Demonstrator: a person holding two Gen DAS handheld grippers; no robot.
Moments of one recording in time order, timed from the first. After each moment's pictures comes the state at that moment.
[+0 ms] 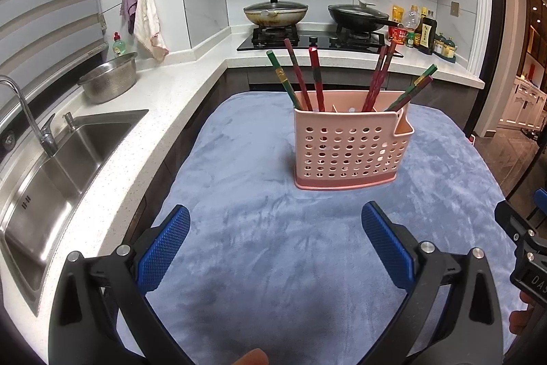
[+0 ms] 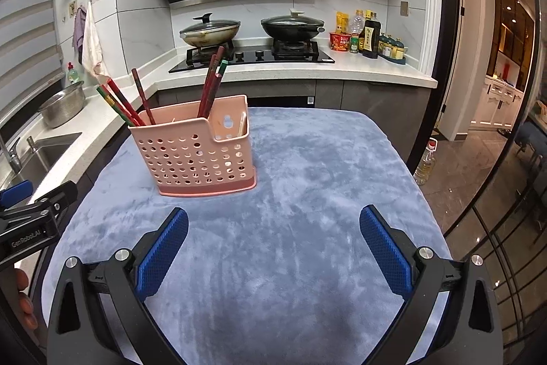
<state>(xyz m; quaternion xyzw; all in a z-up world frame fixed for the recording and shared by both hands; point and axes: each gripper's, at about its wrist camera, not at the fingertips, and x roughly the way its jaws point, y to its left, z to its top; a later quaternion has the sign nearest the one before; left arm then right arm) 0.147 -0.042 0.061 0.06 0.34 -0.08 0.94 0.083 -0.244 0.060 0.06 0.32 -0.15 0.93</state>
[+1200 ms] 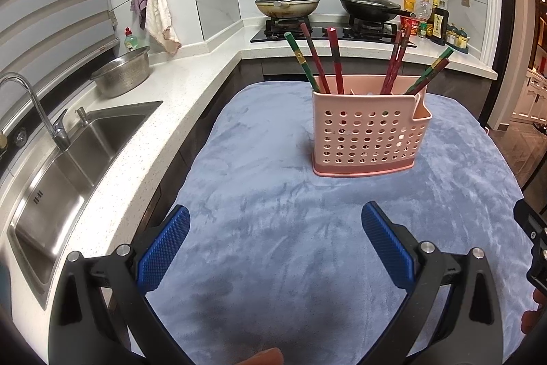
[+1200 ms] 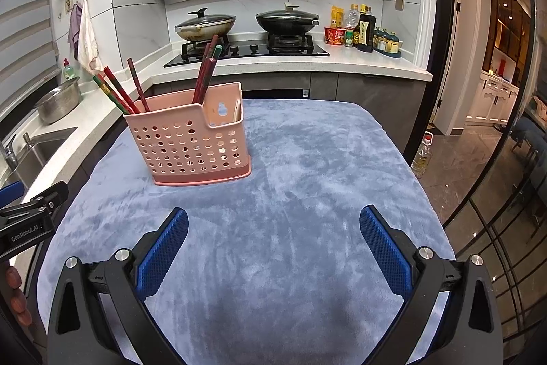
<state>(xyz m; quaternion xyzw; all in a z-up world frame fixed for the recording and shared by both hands) 0.144 -0.034 0.049 0.07 0.35 -0.05 0.93 0.074 -0.244 0.048 0.06 0.33 -0.15 0.93</state>
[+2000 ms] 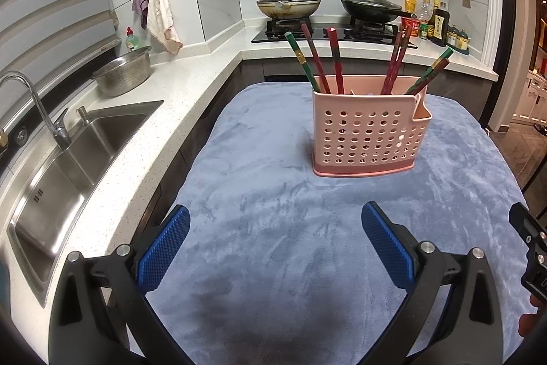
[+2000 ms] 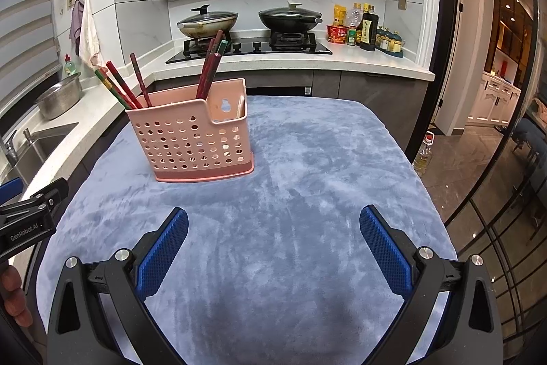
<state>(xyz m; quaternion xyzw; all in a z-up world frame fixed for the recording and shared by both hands) 0.142 -0.035 0.048 0.07 0.35 -0.05 0.93 0.074 -0.240 0.047 0.06 0.33 -0.15 0.93</state>
